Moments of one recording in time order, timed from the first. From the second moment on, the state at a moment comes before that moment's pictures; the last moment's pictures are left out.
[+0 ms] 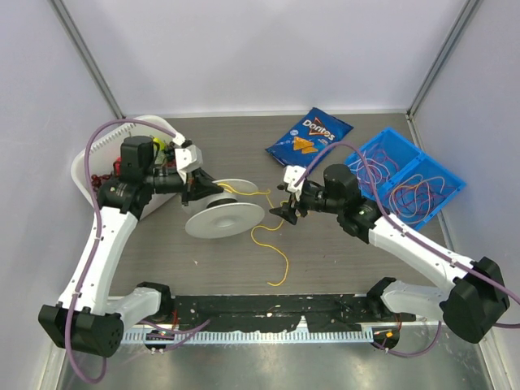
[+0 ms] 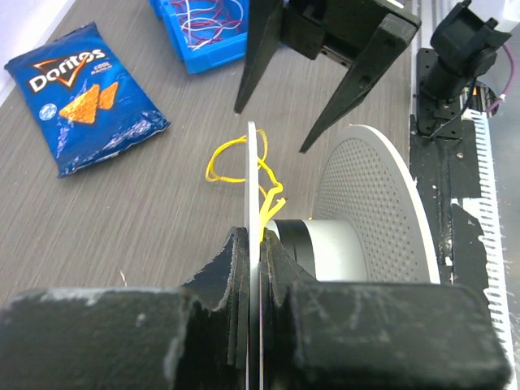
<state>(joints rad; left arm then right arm) -0.17 1.08 1.18 -0.67 1.10 0.55 0.65 1.14 0.82 -0.02 -0.52 -0.37</state>
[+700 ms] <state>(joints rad) -0.21 1.06 1.19 -0.57 1.12 0.38 0.65 1.24 0.76 0.25 -0.68 -0.50</state>
